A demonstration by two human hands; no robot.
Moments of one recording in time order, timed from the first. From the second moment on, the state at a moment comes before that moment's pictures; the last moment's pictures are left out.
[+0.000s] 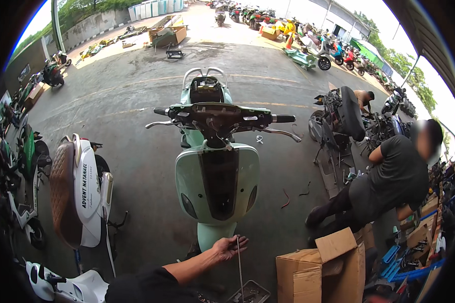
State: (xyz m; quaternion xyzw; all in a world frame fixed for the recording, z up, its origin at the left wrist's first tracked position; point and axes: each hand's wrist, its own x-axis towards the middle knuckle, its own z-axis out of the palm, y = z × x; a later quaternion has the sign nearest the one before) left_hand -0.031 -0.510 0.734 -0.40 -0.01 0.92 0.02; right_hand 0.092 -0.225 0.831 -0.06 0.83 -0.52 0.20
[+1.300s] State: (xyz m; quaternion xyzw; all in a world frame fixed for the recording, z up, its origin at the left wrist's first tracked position) left_hand -0.074 -0.756 0.769 -0.31 0.11 0.93 -0.19; right_hand 0.006 -0.438 0.868 0.14 0.61 -0.68 0.38
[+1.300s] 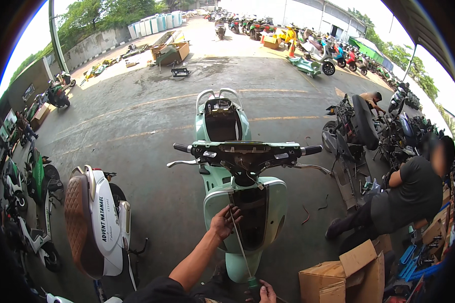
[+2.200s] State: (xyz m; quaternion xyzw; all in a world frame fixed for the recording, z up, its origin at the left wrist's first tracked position) left_hand -0.081 -0.800 0.774 -0.22 0.89 0.13 -0.38; right_hand -0.017 -0.429 0.734 -0.08 0.71 -0.66 0.23
